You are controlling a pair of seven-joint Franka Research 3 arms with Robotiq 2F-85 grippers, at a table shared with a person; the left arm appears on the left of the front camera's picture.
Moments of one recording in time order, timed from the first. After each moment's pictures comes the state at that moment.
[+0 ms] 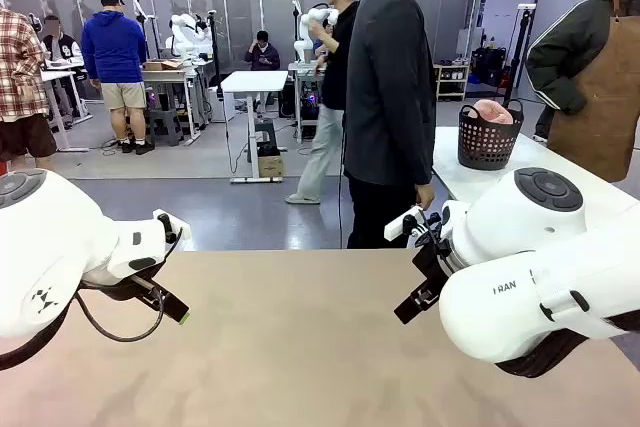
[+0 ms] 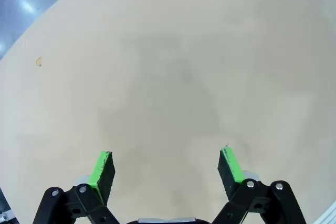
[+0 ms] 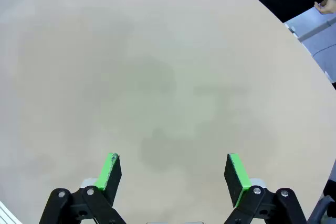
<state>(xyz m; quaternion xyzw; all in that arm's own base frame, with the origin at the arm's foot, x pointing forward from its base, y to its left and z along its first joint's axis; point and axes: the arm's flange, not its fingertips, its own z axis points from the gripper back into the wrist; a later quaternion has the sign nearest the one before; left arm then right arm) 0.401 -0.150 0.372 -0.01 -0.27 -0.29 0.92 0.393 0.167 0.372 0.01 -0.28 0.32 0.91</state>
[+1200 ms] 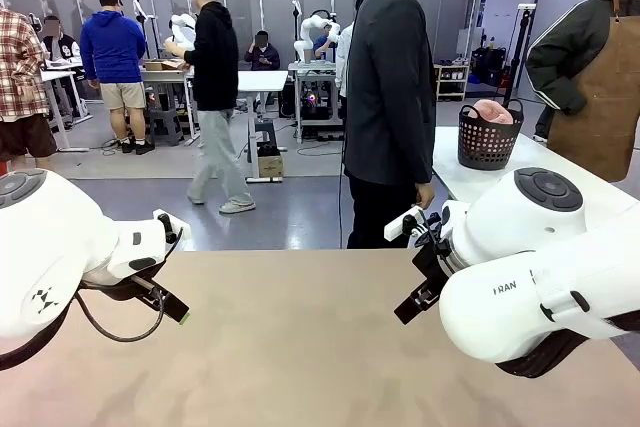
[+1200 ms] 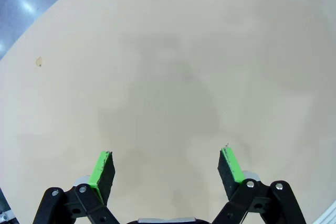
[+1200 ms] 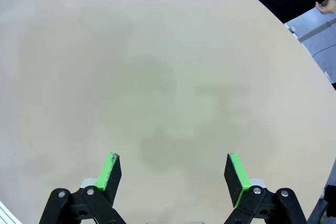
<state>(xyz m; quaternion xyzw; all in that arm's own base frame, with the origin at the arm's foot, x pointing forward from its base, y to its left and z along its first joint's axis) 0.401 -0.150 0.372 -0.01 -0.27 -0.29 0.92 0.393 0.167 0.372 0.01 -0.28 0.32 0.90</state>
